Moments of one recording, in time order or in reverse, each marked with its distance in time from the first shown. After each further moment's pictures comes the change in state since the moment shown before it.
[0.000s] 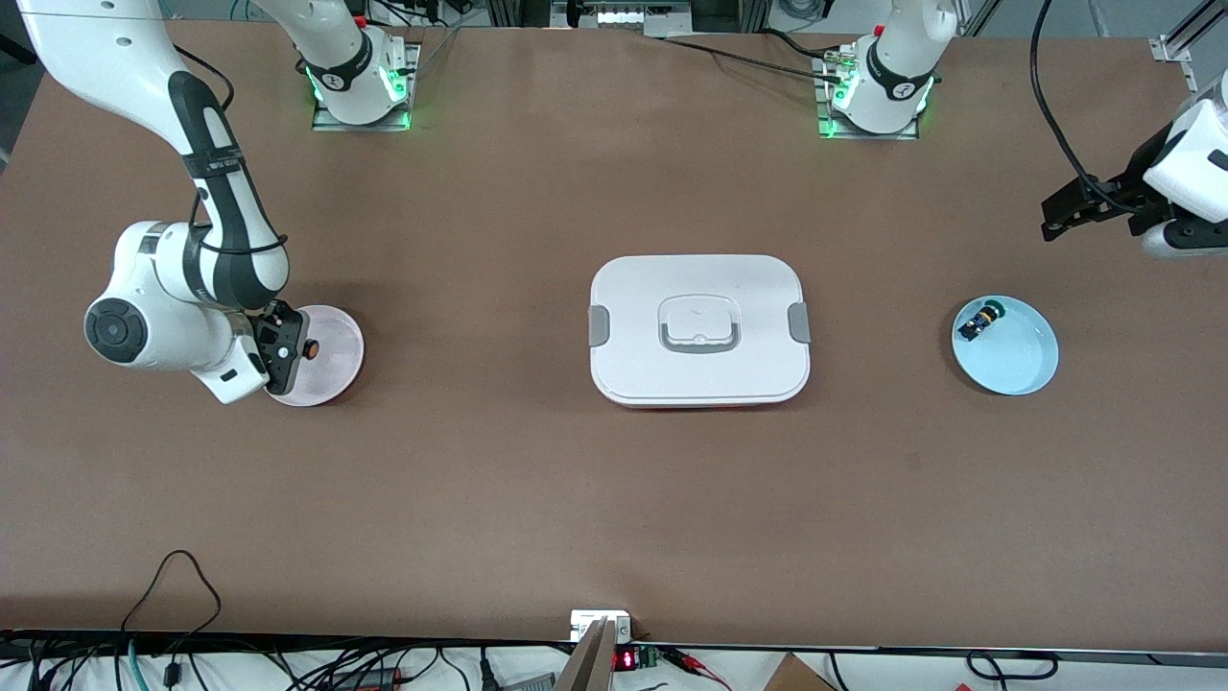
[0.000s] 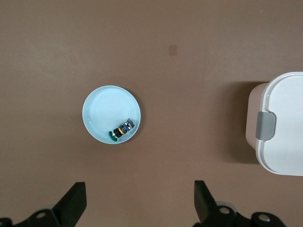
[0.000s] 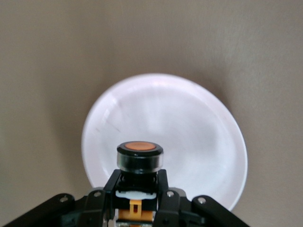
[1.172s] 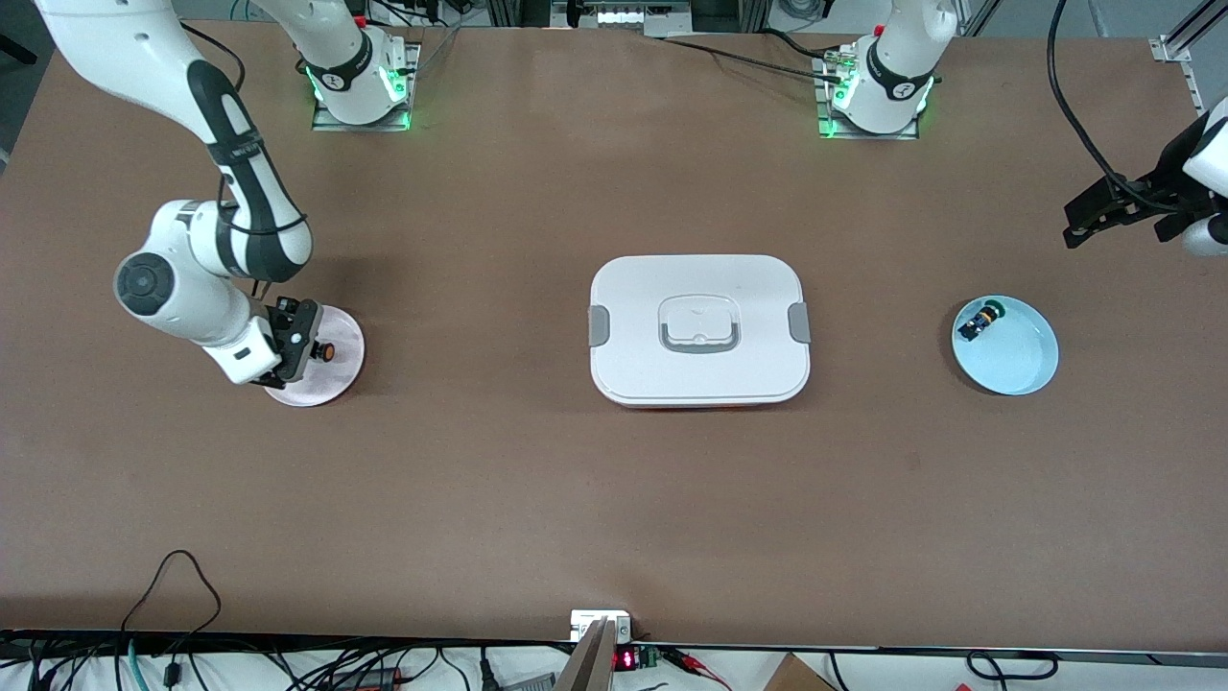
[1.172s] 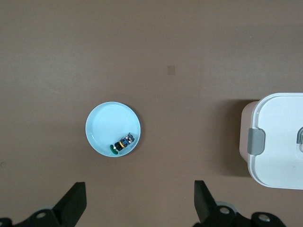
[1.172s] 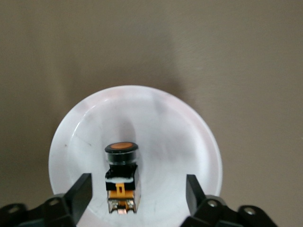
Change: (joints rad) left arm 0.000 0.034 -0.006 0.107 -0.001 -0.007 -0.003; right arm 0.004 -0.092 0.021 -0.137 0.029 0.227 0.099
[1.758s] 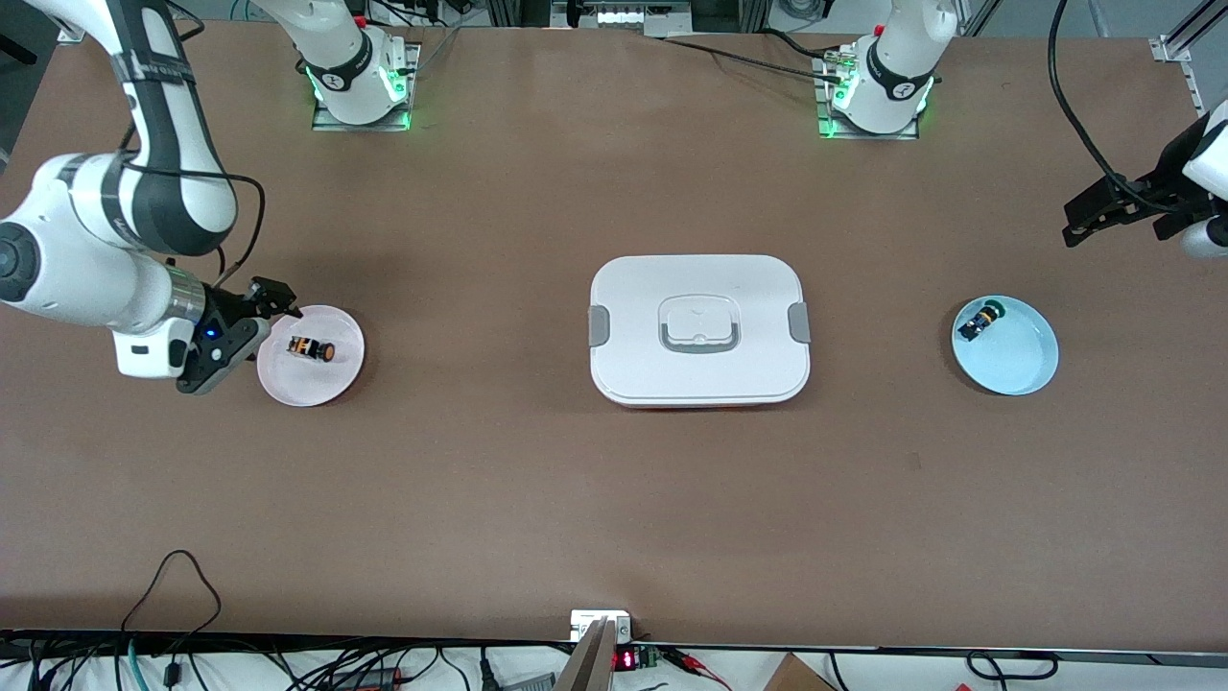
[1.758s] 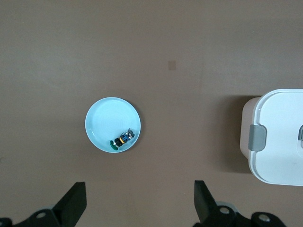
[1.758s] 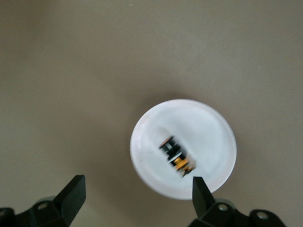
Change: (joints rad) left arm 0.003 0.008 0.003 0.001 -0.004 -0.020 0.000; right arm 0.000 -0.131 0.000 0.207 0.105 -0.478 0.688
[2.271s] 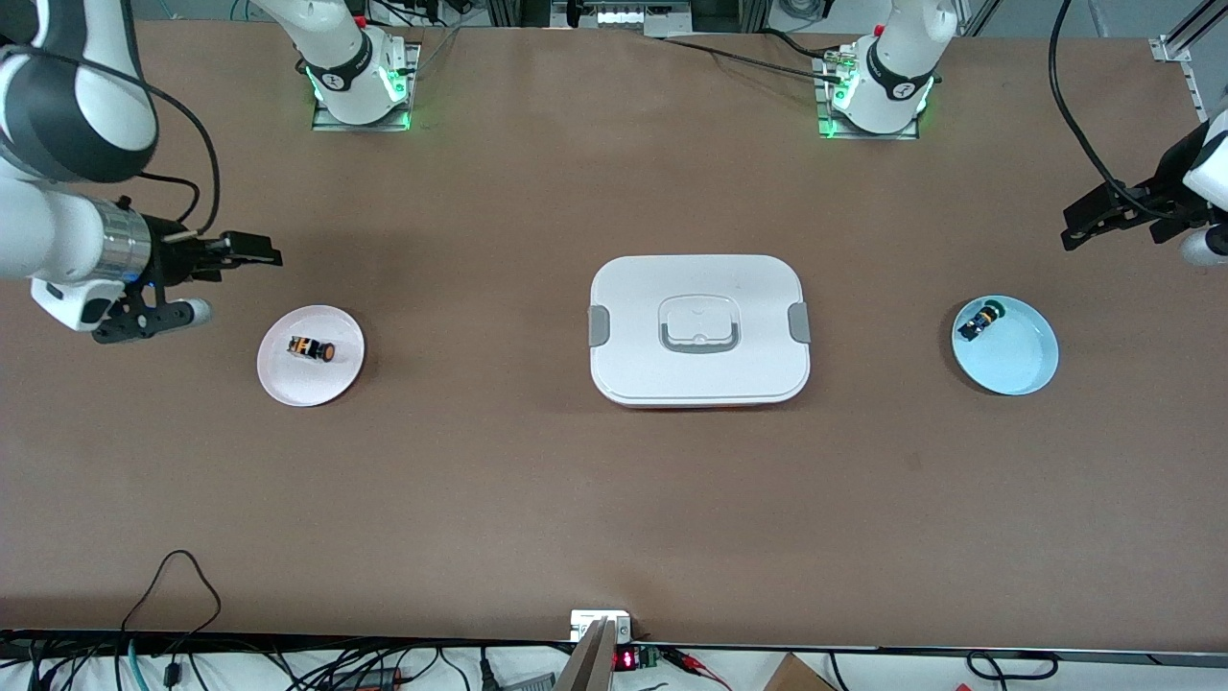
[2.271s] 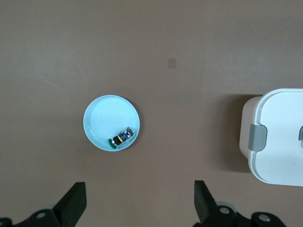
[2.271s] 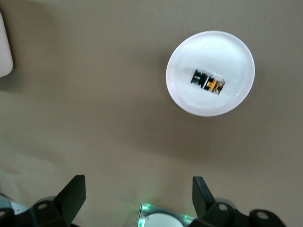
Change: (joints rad) left arm 0.004 0.010 0.005 0.000 -0.010 -0.002 0.000; right arm 0.016 -0.065 0.005 0.234 -0.005 -0.444 0.488
